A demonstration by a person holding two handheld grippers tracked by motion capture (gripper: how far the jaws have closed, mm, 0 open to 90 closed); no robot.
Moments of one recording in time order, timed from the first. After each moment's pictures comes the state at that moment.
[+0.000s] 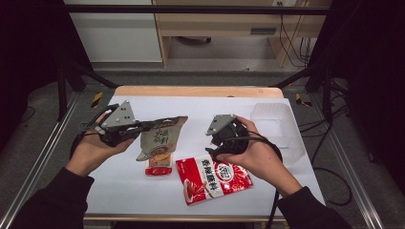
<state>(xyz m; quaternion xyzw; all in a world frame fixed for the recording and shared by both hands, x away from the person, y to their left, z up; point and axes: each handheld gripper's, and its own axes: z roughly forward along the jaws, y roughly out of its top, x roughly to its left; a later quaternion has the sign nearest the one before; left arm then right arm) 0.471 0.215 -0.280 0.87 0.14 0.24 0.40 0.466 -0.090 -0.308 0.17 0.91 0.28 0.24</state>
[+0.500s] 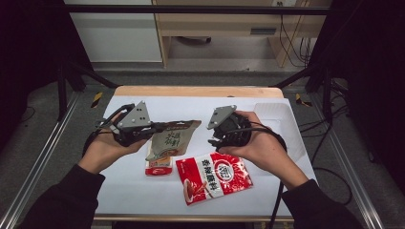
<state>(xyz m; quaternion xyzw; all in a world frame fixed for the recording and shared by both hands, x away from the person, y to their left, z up) 0.470 0.187 -0.277 0.88 0.11 0.23 0.40 0.470 -0.091 -0.283 0.14 0.92 0.27 0.24</state>
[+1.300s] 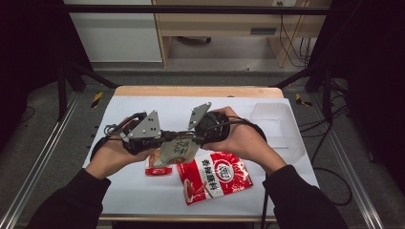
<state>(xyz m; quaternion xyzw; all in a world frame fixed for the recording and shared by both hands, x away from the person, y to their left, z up) 0.457 0.167 -0.285 0.89 0.06 0.21 0.40 0.491 -0.048 -0.294 0.07 0.94 0.26 0.21</state>
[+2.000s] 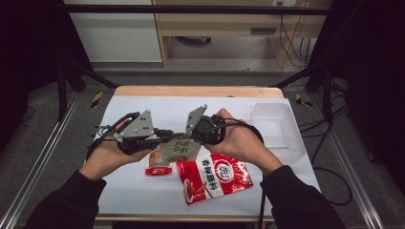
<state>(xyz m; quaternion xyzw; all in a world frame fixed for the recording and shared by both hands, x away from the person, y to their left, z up) 0.458 0.182 -0.288 0.88 0.08 0.21 0.42 0.486 -0.042 -0.294 0.05 0.95 0.25 0.18</state>
